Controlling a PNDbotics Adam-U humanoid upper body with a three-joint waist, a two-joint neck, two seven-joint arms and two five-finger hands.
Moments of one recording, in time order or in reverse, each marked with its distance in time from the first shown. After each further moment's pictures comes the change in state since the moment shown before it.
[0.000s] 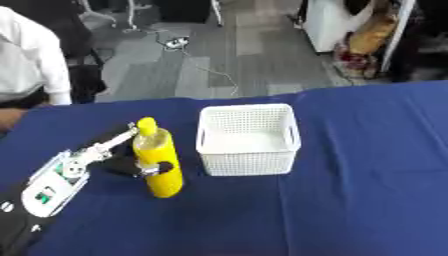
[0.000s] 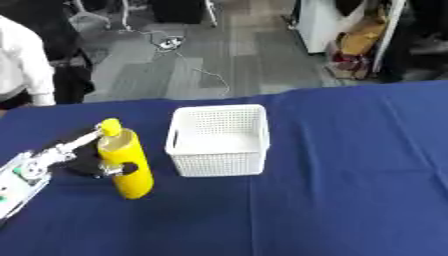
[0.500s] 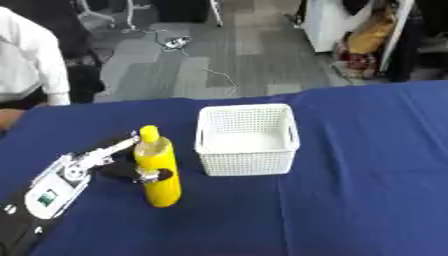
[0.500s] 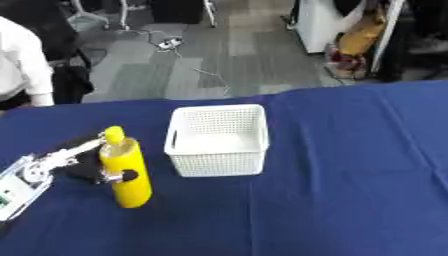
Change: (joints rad) left arm 0.000 -0.032 -0.007 0.056 -0.025 -0.001 -0.051; right arm 0.000 0.000 0.000 0.000 0.000 0.000 0.001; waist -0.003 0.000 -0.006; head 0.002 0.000
